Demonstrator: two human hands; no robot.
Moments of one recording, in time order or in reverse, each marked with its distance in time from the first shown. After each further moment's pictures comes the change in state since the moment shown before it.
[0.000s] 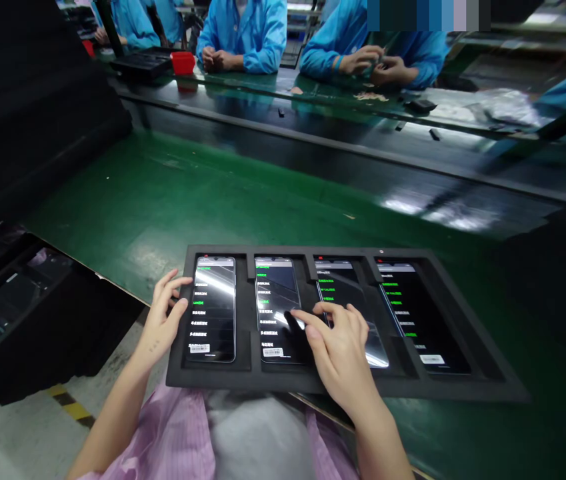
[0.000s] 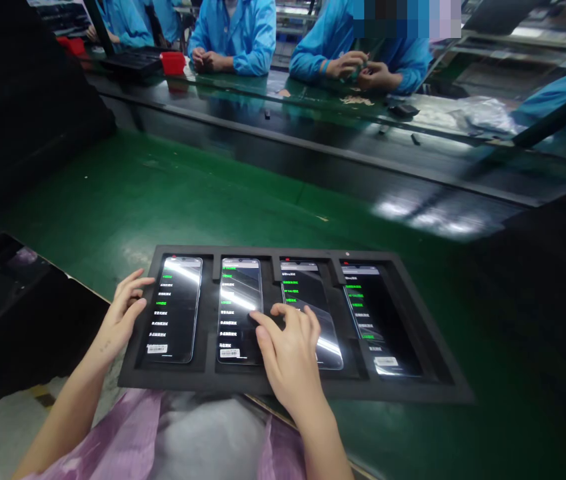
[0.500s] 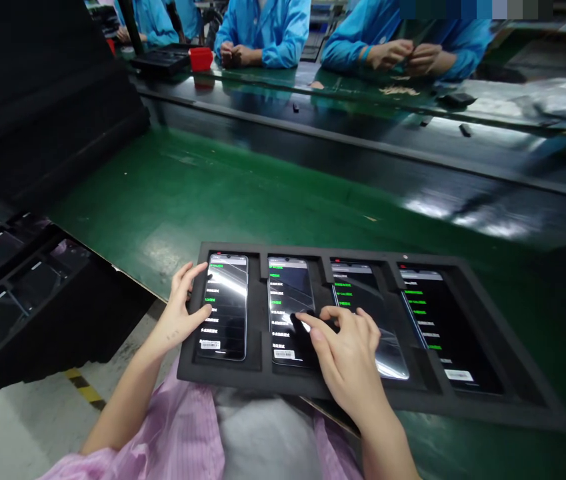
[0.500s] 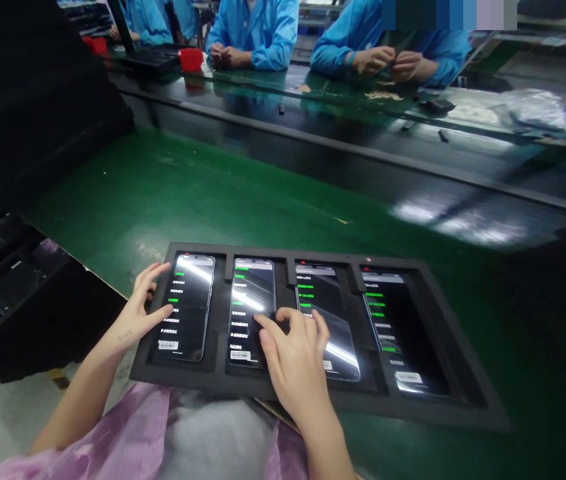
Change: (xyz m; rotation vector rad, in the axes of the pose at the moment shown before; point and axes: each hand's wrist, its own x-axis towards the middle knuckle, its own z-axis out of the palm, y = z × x) left_hand 0.003 0.012 -0.001 0.036 -0.094 -0.047; right_hand 0.004 -0.004 0.005 -0.043 0.000 -0.089
